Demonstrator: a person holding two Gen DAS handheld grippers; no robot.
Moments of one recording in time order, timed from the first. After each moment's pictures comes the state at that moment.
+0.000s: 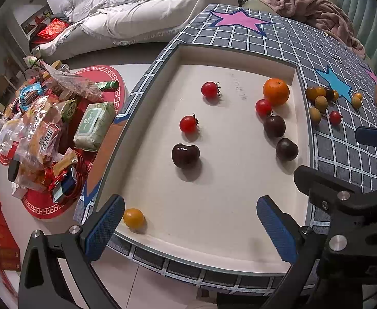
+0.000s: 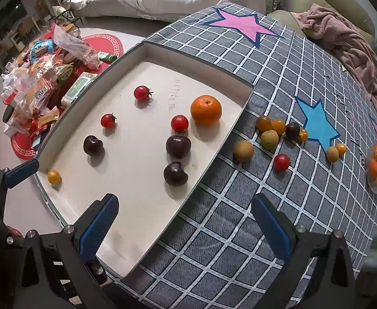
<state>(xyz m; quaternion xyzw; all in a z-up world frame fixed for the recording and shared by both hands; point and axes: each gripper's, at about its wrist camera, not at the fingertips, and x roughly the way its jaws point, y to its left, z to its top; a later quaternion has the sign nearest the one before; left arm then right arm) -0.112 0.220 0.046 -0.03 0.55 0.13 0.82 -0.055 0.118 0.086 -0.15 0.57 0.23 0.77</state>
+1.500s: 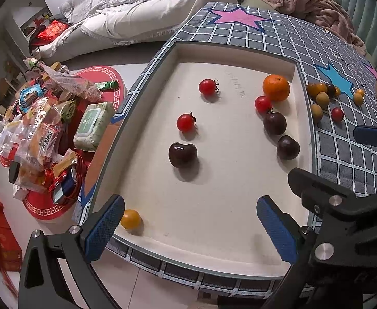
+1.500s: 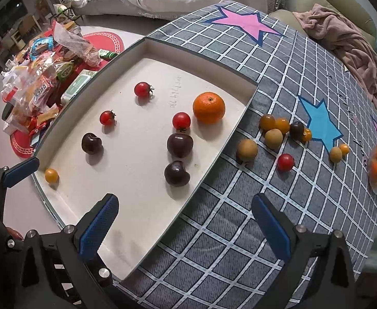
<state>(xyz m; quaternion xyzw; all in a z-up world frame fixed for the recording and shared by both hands) -0.110 0.218 0.041 -0.03 0.56 0.13 0.82 -0.054 0.120 0.080 -0.15 0.57 0.24 0.77</state>
